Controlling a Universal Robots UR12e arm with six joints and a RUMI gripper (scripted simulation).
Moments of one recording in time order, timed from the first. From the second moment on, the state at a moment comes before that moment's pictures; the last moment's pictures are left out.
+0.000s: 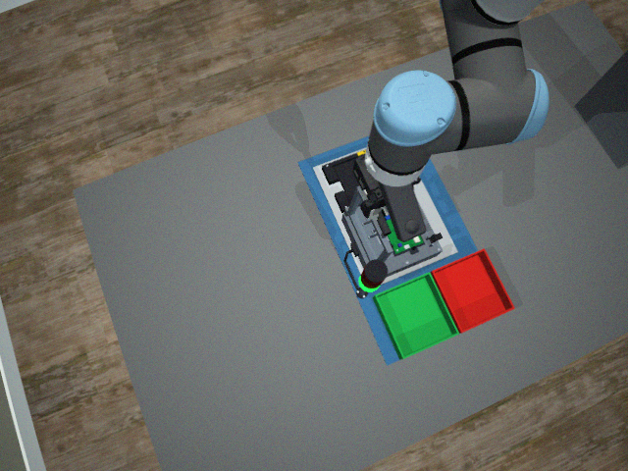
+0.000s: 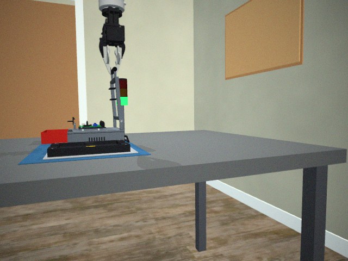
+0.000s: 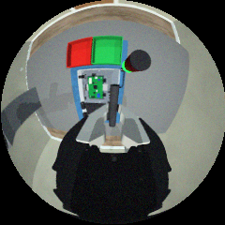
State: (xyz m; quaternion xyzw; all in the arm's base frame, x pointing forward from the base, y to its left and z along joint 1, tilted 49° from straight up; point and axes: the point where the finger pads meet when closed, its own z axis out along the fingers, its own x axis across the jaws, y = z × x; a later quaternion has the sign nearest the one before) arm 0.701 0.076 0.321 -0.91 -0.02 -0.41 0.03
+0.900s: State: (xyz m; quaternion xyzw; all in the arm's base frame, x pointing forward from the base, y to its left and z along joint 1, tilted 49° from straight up) arm 0.727 0.077 0.349 -0.91 -0.02 -0.41 0.03
